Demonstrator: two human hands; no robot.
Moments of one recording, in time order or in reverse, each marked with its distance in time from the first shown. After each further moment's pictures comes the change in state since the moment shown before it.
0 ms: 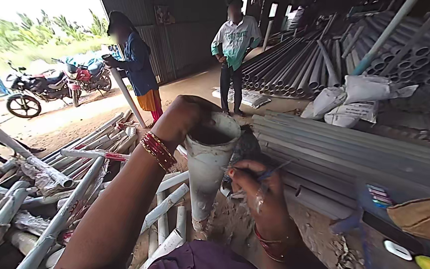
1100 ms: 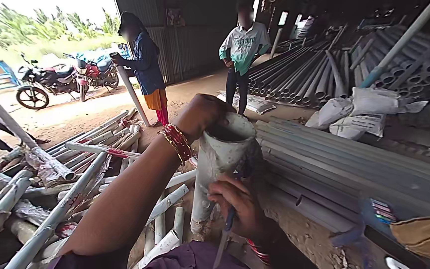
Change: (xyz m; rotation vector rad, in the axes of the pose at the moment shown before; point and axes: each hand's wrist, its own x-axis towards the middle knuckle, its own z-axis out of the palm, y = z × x) left_hand 0.015 0.003 0.010 -0.005 -0.008 0.011; right_hand -0.005 0.022 0.008 -0.547 -0.416 -0.655
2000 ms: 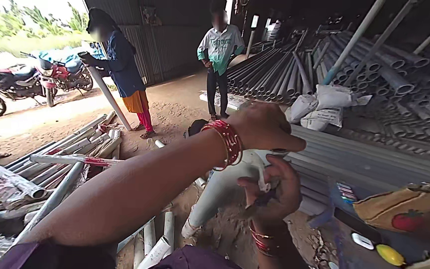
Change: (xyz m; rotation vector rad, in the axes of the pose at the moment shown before) left_hand 0.021 0.039 0.091 0.651 -0.534 0.547; right_hand -0.014 0.028 -0.045 -0.425 0.643 0.207
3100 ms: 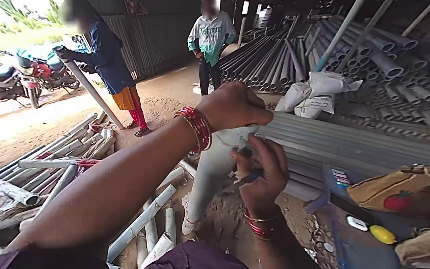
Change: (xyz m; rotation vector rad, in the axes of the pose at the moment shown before) left_hand -0.007 -0.037 -0.021 -0.055 0.087 -0.065; right_hand 0.008 0.005 0.021 -0.146 -0.006 -0.023
